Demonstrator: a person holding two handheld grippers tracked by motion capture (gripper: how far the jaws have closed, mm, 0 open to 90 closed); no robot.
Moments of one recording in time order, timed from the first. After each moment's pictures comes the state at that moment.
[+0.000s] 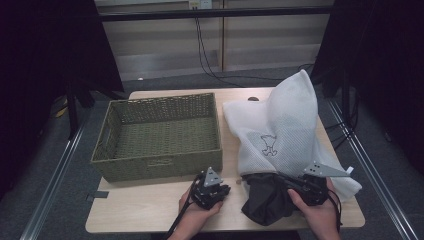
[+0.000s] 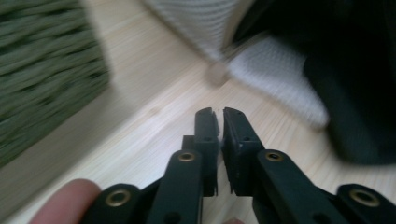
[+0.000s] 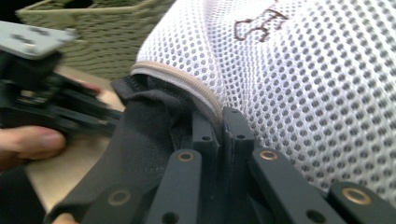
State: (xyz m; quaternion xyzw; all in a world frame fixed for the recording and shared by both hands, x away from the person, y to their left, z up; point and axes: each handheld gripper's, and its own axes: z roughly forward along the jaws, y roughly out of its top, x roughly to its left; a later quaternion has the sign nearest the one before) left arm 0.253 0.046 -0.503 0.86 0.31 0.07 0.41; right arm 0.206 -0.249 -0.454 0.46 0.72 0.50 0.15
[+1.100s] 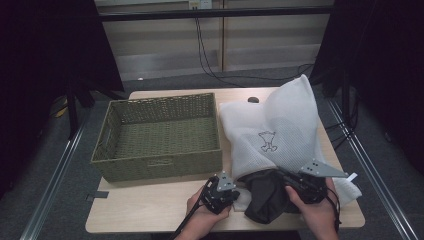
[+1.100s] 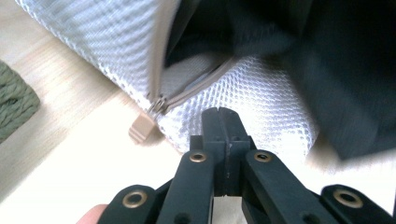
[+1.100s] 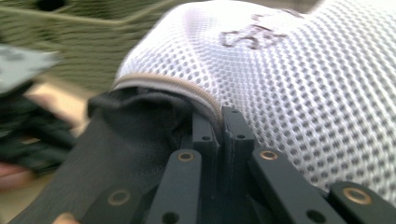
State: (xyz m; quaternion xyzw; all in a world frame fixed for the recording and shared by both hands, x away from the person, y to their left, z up) left arm 0.244 0.030 -0.500 0.88 0.26 0.05 0.39; right arm 0.207 -0.242 -0.440 0.46 0.71 0.48 0.22
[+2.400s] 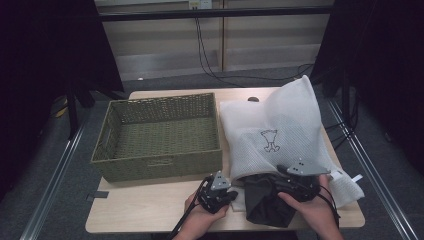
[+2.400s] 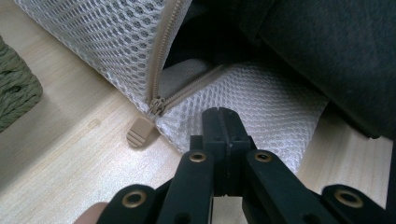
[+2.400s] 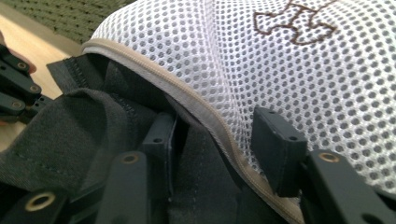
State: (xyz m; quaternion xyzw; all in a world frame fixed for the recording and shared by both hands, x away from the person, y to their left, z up) left arm 0.246 0.038 -0.504 0.87 0.26 0.03 0.41; right arm 0.219 -0.231 -0.452 0.42 0.78 0.40 0.24
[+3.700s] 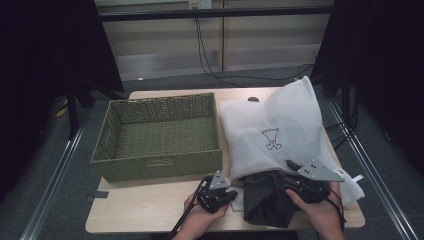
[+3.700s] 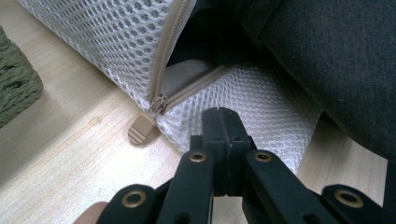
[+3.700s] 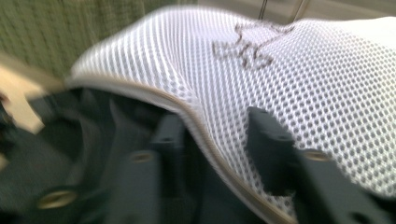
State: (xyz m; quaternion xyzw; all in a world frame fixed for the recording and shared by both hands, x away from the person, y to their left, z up) left arm 0.247 0.040 -0.505 0.87 0.27 0.02 0.42; right arm 0.206 -0.243 -0.440 0.43 0.74 0.42 0.32
